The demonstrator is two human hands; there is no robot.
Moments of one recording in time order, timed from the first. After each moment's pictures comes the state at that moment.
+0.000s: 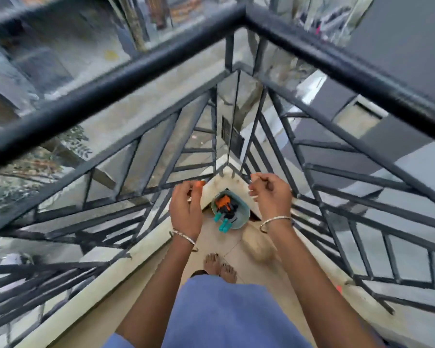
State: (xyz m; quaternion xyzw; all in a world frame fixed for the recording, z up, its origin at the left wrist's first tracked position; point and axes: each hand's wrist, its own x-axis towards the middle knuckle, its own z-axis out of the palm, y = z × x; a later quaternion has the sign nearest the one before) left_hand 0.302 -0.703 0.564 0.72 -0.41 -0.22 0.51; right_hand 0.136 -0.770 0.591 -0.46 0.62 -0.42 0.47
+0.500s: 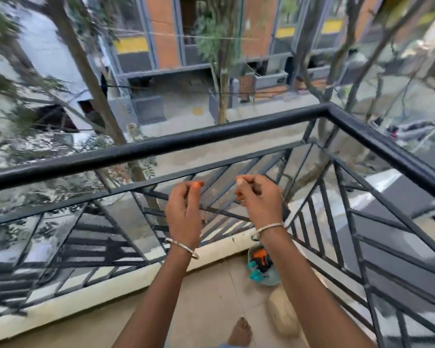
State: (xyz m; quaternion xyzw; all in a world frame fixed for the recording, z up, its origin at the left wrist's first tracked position) left_hand 0.373 -0.570 0.704 0.71 -0.29 -0.03 0.65; right_hand 0.257 -0.673 0.737 -0.64 0.38 -0.39 0.54
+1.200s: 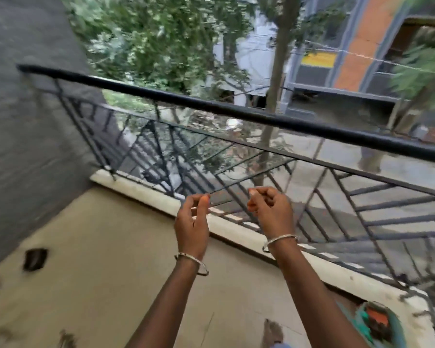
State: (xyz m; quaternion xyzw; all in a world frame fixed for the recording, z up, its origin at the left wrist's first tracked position) left_hand 0.365 -0.109 0.712 0.72 0.06 0.15 0.67; right_hand 0.357 -0.266 0.743 -0.71 0.14 -0.17 0.66
